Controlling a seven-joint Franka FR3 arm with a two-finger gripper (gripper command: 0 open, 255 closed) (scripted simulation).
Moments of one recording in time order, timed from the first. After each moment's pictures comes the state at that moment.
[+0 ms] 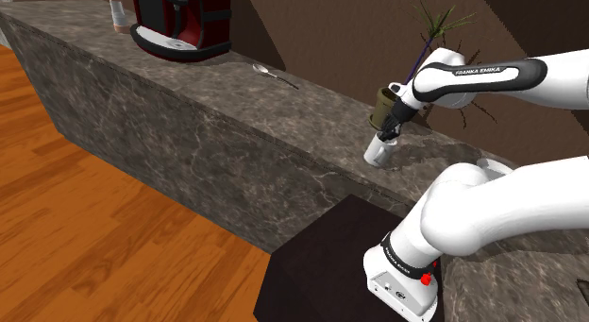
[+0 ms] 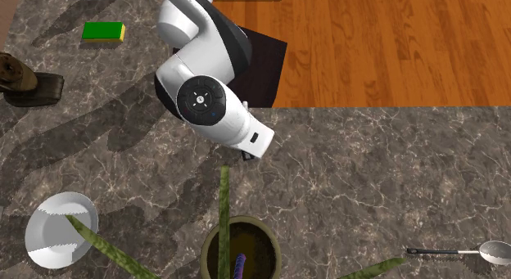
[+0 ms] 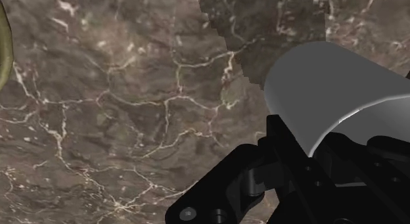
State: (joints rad) arm 0.12 -0.65 -0.96 -2.65 -0.43 2.20 -1.12
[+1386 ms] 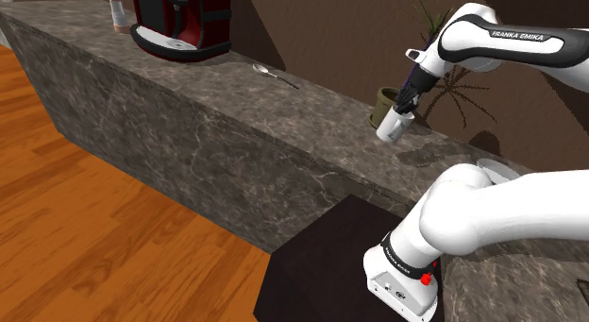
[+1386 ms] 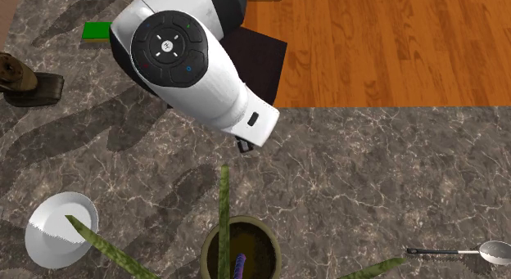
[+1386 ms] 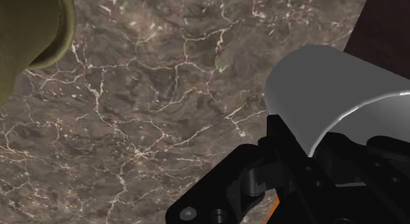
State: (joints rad) arm 0.09 -0.77 -0.78 -2.46 -0.36 1.89 -1.09
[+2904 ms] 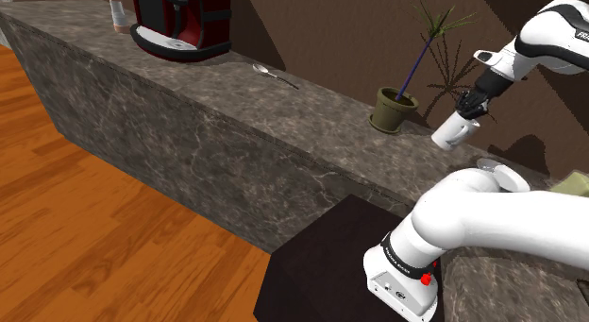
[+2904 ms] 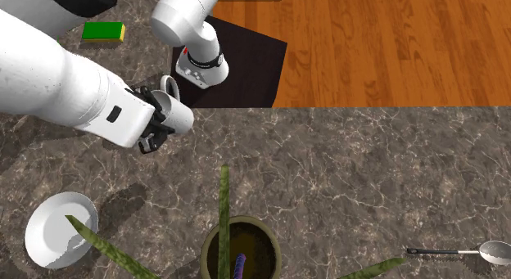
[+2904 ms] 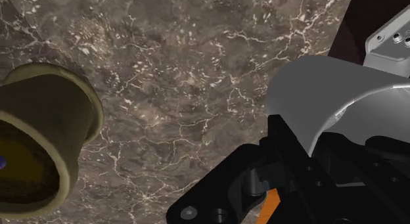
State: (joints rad) arm -0.11 -0.97 -0.84 -2.33 -0.49 1.57 -1.33
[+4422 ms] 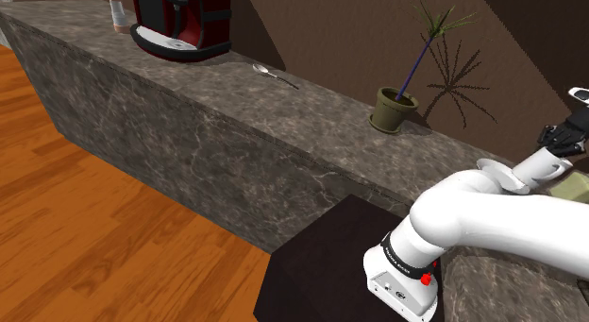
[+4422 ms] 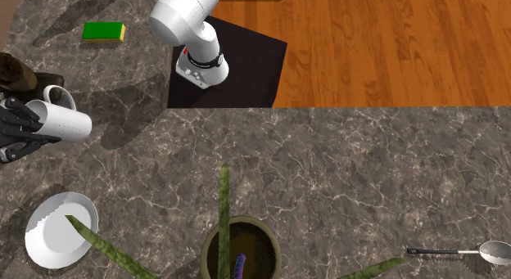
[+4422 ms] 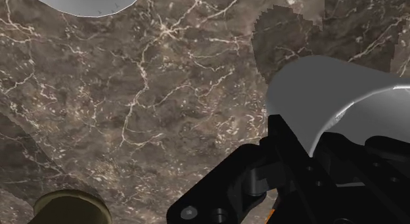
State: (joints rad) arm -0.16 -1.02 -1.16 -1.97 -0.75 1.40 -1.80
